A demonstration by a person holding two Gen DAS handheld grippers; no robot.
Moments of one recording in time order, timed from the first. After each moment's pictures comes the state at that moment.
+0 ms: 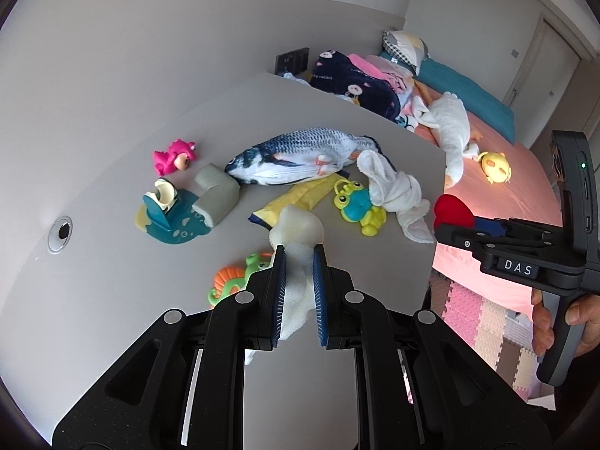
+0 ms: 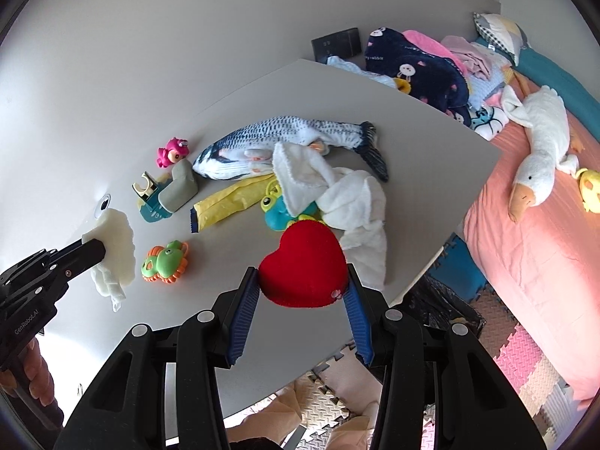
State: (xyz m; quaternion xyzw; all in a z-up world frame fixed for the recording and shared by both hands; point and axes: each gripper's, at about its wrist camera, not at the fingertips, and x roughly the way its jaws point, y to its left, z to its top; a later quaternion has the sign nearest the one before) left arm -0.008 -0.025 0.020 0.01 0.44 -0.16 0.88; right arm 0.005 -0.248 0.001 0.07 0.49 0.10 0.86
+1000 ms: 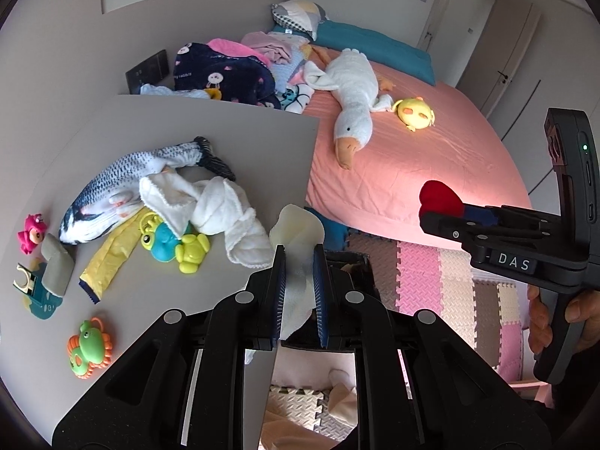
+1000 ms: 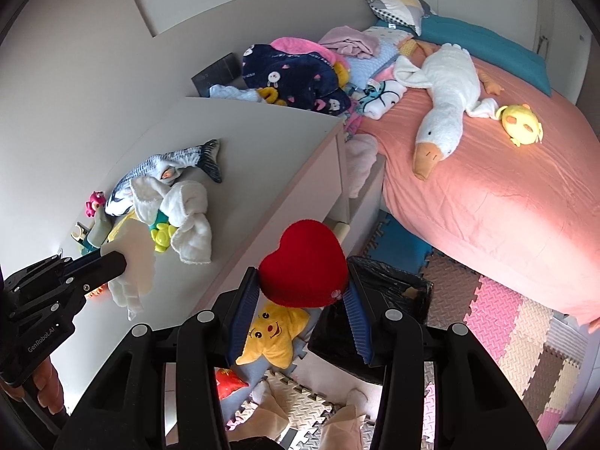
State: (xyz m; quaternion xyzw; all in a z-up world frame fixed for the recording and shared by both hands) left arm -0.006 -0.199 0.010 0.08 0.45 -0.33 0.83; right arm -0.057 -0.398 0.002 0.14 0.47 -0.04 0.87
